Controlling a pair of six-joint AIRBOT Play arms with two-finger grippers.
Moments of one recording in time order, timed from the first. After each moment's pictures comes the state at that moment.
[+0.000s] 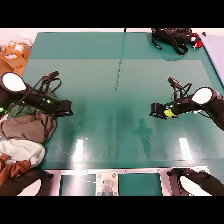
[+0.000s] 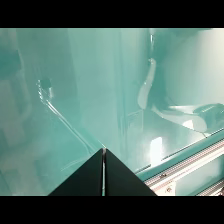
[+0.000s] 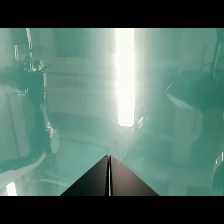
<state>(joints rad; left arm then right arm) -0.11 -1.08 0.98 1.04 -1.35 -1.49 0.07 -1.05 0.82 -1.14 1.13 1.64</state>
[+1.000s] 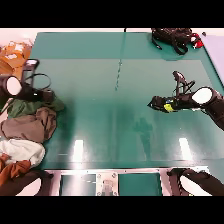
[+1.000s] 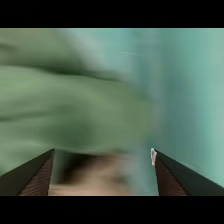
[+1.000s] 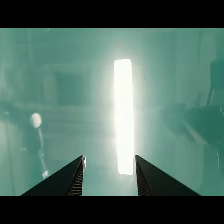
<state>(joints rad) 0.00 -1.10 0.98 1.67 -0.98 -1.56 0.05 -1.06 0.82 -1.14 0.93 1.64</state>
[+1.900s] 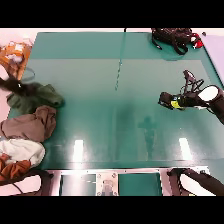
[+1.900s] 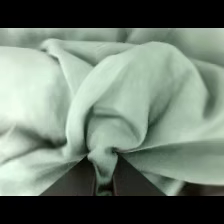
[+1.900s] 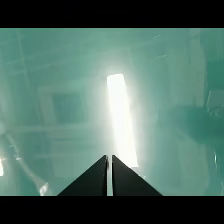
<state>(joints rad) 0.20 -1.37 1.27 1.61 -1.02 -1.34 -0.07 -1.09 0.84 -1.15 0.92 1.64</state>
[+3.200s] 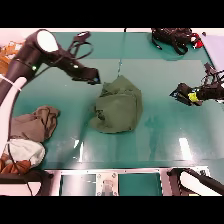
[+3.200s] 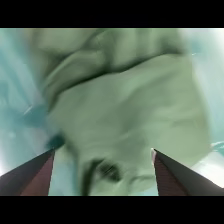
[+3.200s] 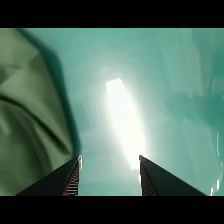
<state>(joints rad) -0.27 -1.52 1.62 1.10 -1.33 -1.40 -0.26 -1.15 0.99 -1.15 1.08 1.63</state>
